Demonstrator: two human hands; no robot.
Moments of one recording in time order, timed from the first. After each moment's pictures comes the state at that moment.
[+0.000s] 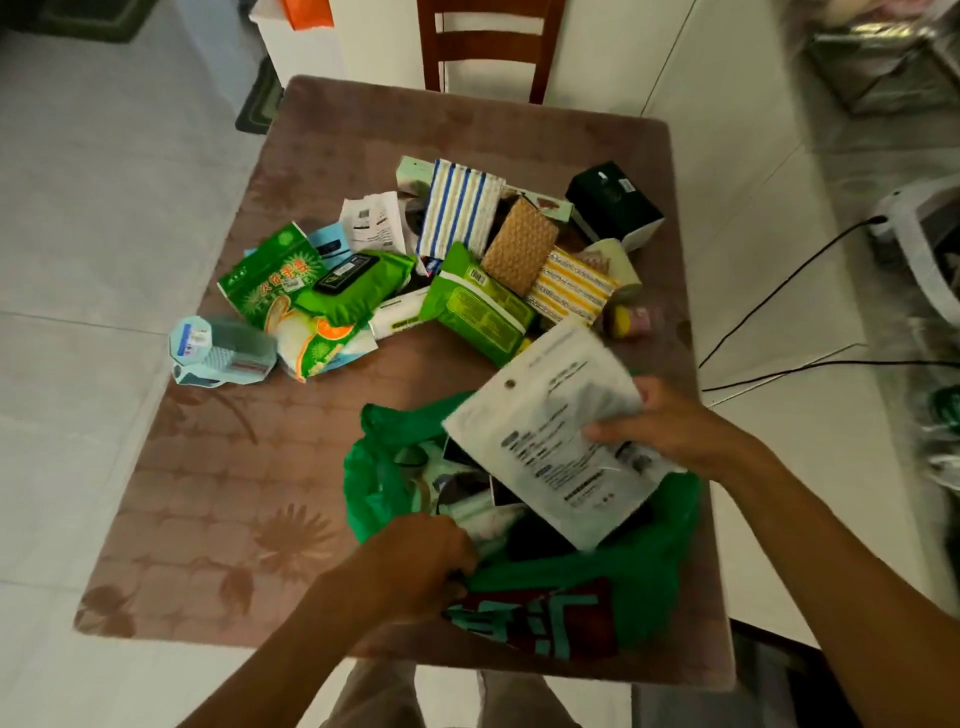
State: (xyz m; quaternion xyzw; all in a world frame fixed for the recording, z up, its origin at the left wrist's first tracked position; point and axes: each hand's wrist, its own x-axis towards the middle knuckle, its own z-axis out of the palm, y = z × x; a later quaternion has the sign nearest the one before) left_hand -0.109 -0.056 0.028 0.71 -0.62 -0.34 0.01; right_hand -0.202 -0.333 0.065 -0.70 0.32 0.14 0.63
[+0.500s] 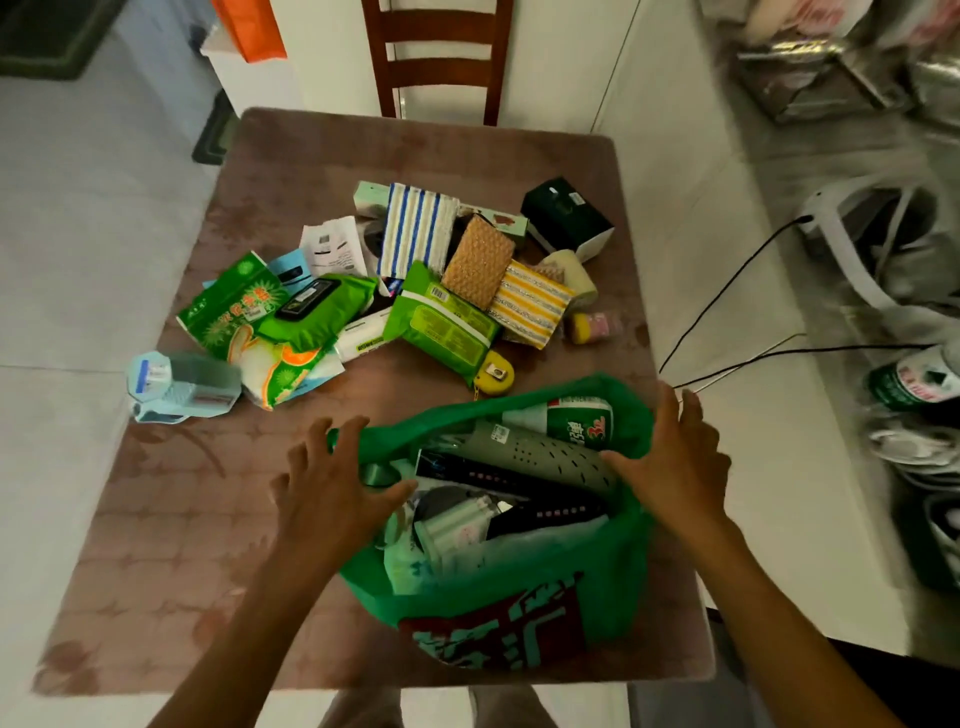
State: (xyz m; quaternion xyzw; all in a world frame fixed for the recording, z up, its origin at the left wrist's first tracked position) left_hand -0.065 -0.058 0.022 0.94 -0.25 -0.20 0.12; right_hand -0.266 -0.324 0.027 -0.84 0.52 0.08 0.11
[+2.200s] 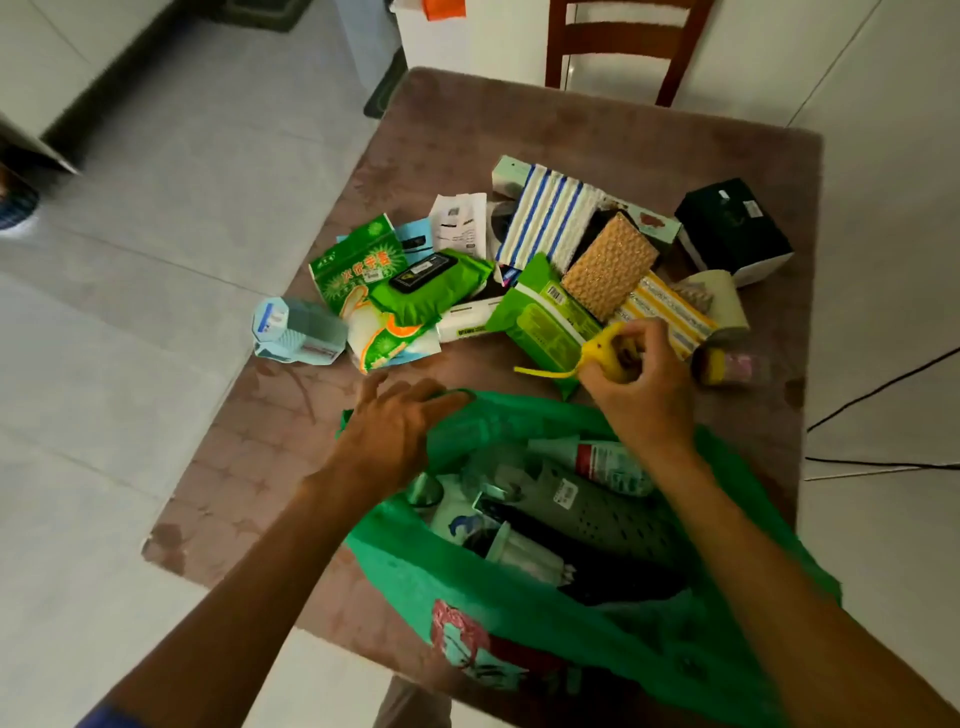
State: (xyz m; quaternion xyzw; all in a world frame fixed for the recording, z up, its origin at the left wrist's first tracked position) left_hand -0.014 -0.070 0.014 0.89 -0.44 -0.08 0.07; right_hand -0.106 -0.323 0.004 -0.84 0.28 -0.14 0.45
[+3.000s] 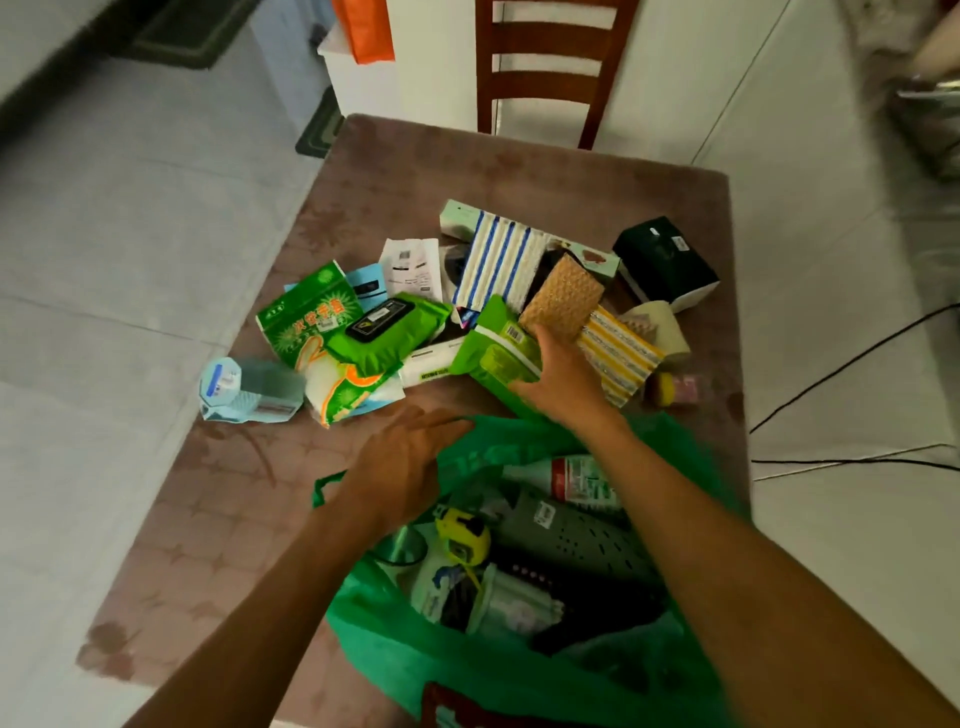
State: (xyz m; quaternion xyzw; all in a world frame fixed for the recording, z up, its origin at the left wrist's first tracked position) left_hand 0.003 -0.109 0.025 0.83 -0.50 -0.11 0.23; right_hand -0.029 -0.341 -0.011 -0.92 0.25 0.08 0.29
